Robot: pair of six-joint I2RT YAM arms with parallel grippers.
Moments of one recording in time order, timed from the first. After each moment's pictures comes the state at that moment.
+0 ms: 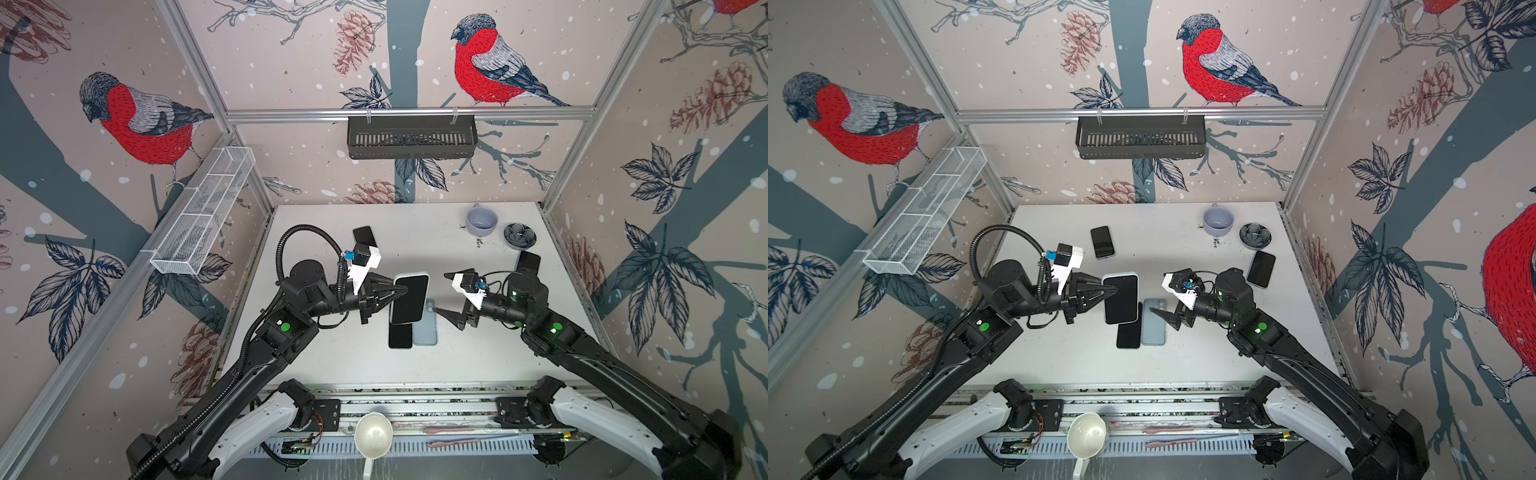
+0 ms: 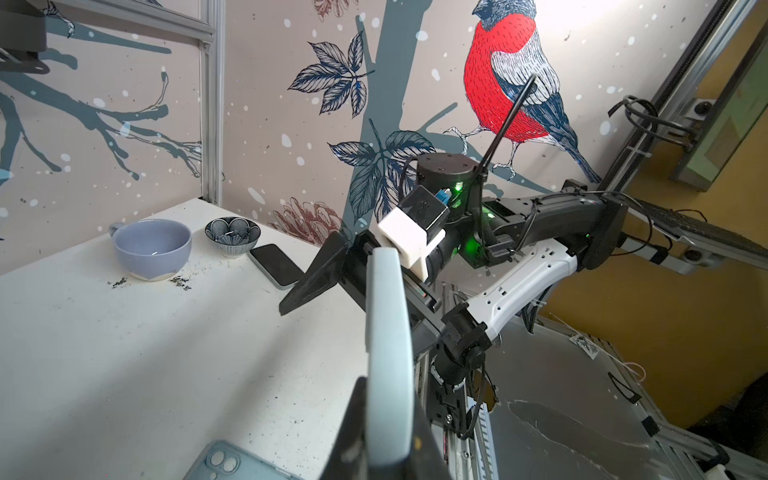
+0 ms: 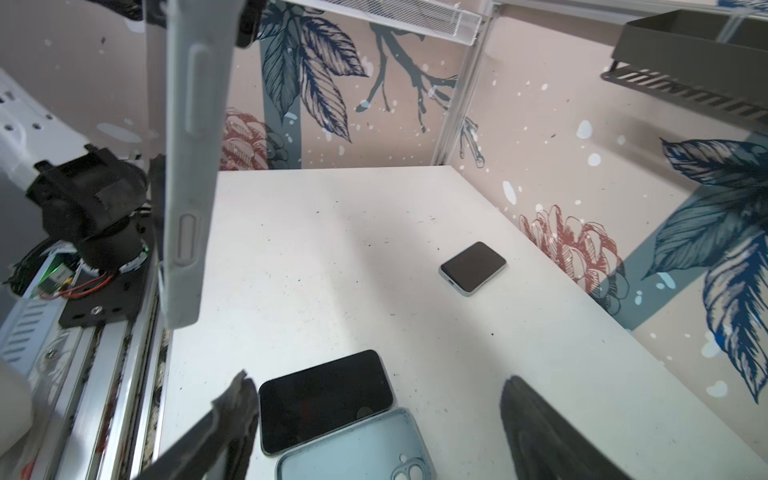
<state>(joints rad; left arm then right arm) -0.59 0.84 0.82 0.01 0.83 -0.24 0.66 0.87 0.66 -0.06 -0.54 -0.38</state>
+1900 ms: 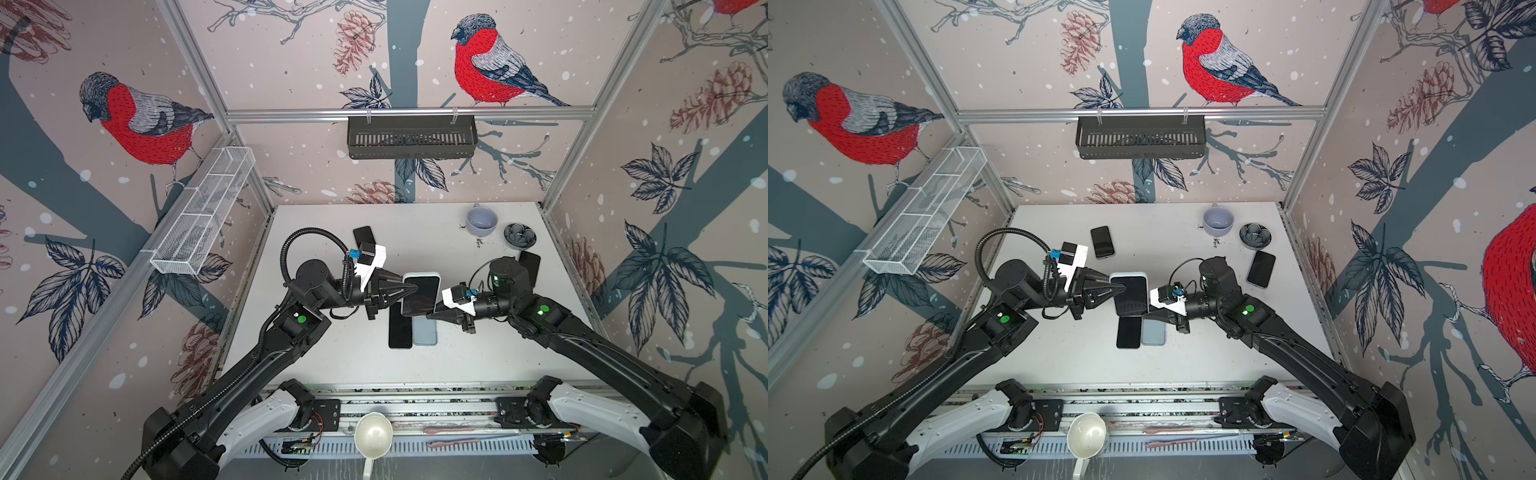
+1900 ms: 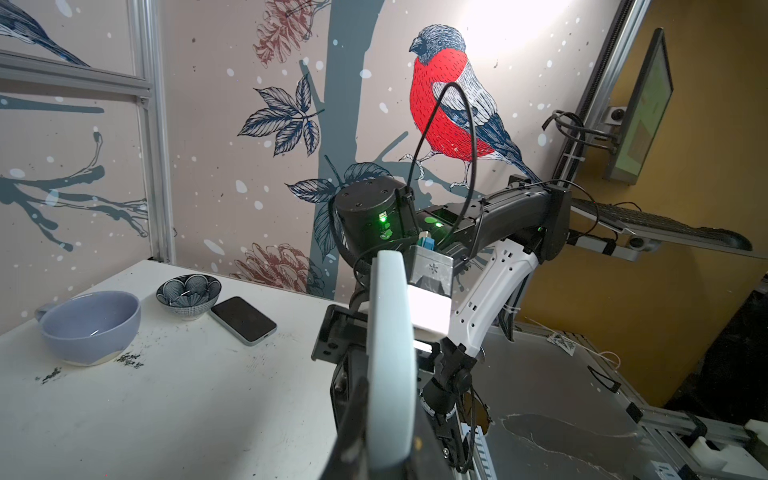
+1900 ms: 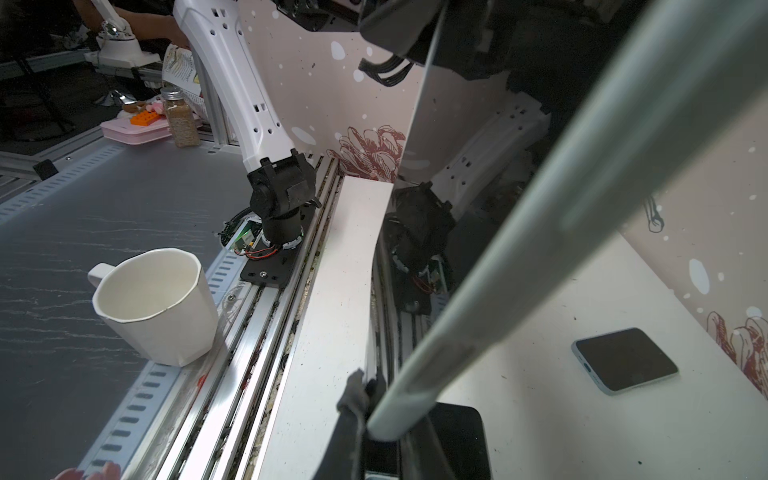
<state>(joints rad) -0.62 0.95 0.78 0.34 0.92 -0.31 0.67 1.02 0.78 -0.20 -0.92 -0.55</state>
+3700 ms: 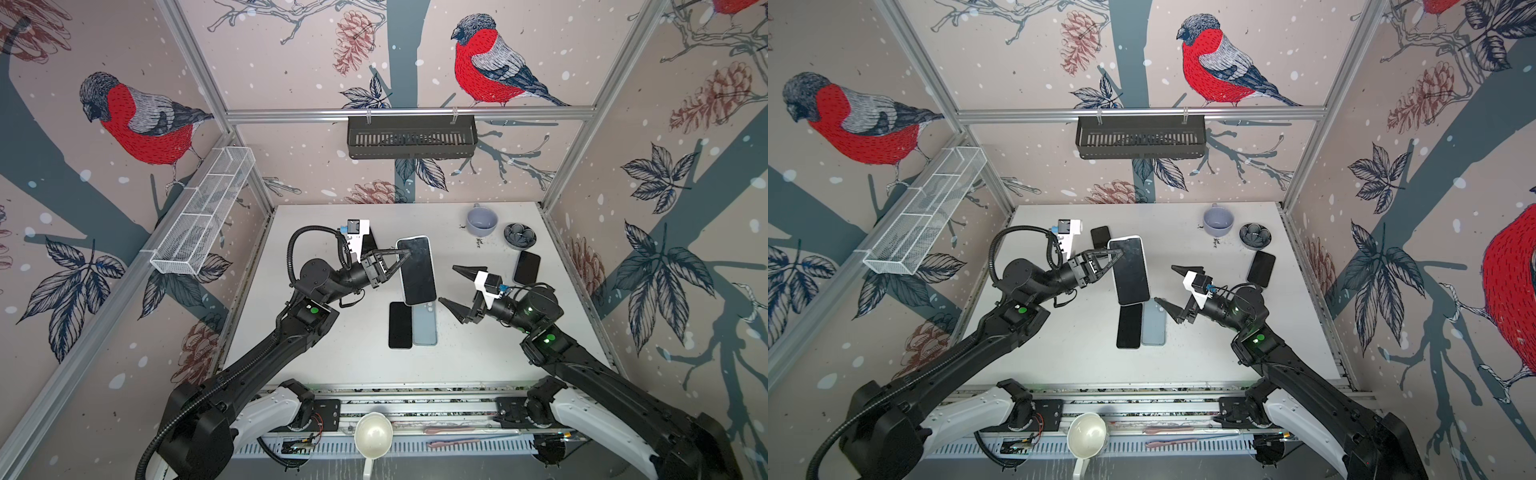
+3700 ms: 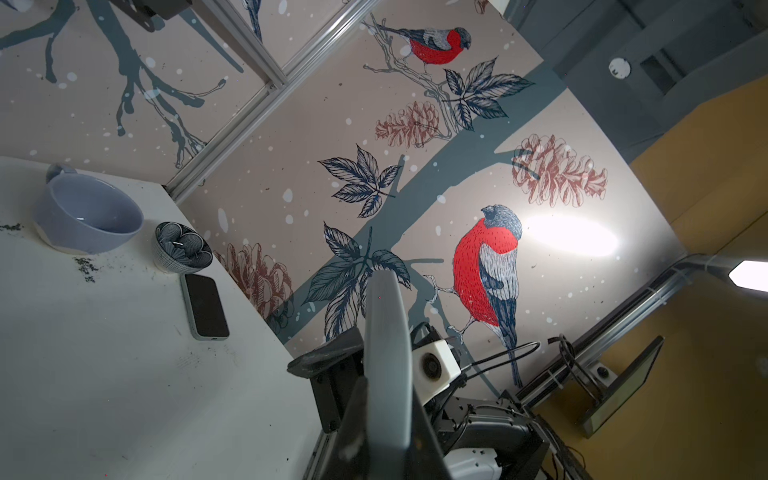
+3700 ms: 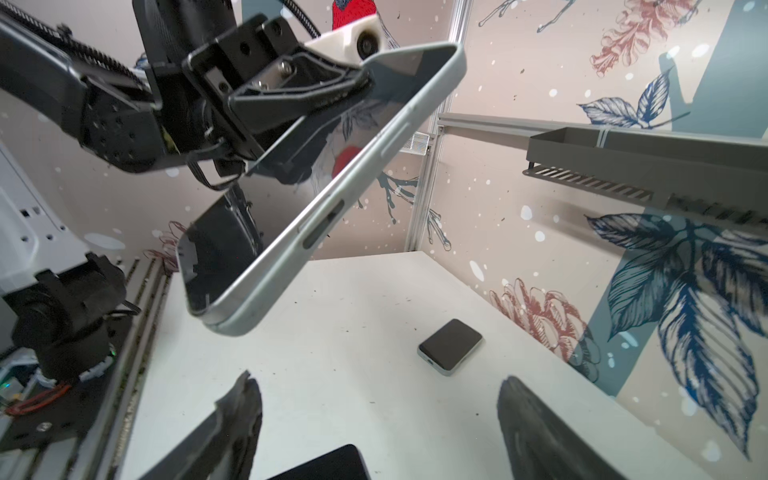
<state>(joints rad) -0.56 1.08 0.71 0.70 0.64 -1.11 0.57 0.82 0.41 0.55 -0.58 -0.07</state>
